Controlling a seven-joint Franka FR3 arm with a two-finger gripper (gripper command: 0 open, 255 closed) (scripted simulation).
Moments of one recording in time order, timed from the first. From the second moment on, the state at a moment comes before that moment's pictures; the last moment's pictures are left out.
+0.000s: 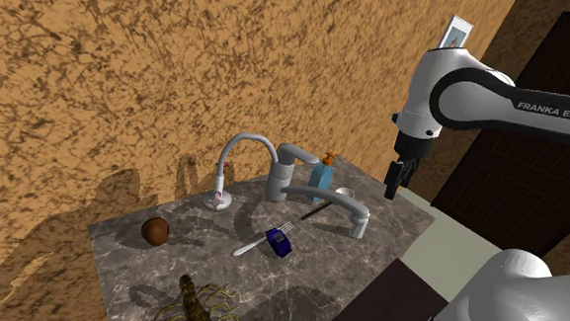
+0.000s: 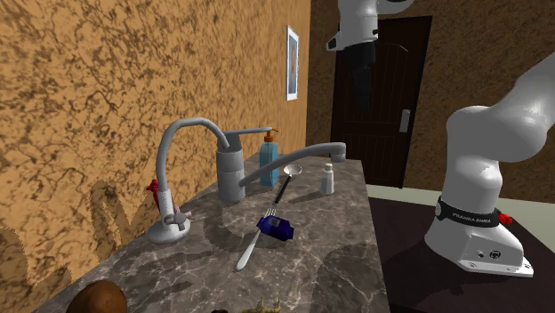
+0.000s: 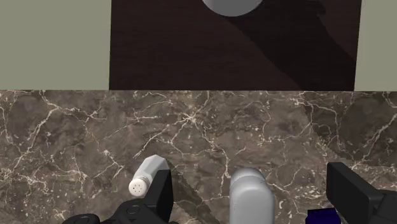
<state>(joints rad) 0.02 -0.75 0.02 -2.45 -0.02 1.56 -0.08</state>
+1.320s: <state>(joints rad) -0.04 -0.12 -0.09 -2.09 -0.03 1.93 -0.18</state>
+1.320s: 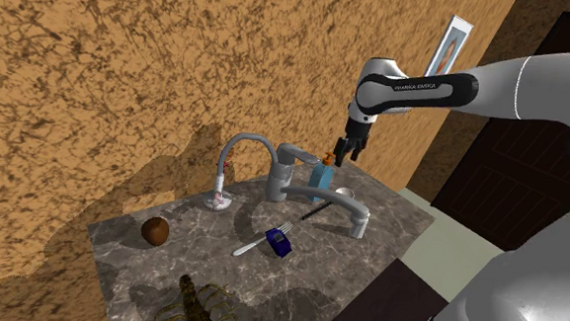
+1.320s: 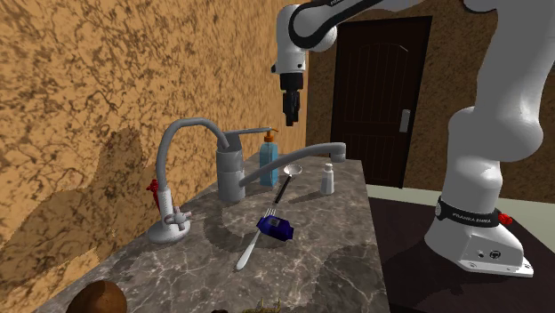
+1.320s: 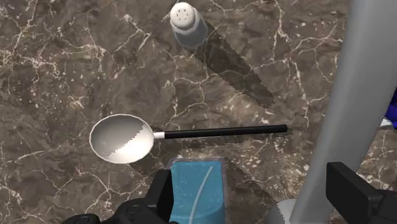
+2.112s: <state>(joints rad) -0.07 0.20 -0.13 -1.81 0.03 2.02 -0.25</state>
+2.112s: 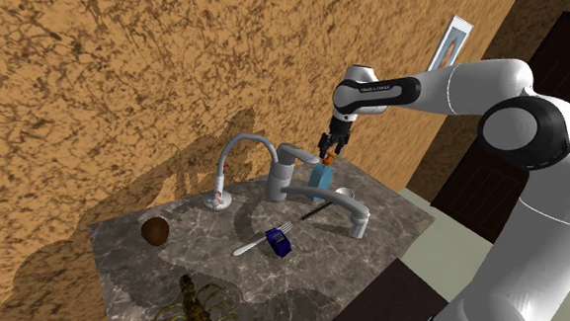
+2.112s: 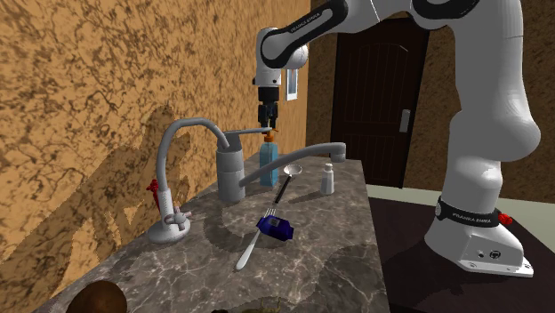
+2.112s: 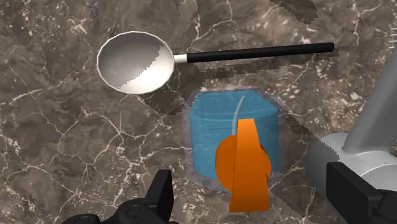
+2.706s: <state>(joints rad) -0.07 0.22 -0.13 -1.84 0.03 2.07 -0.25</state>
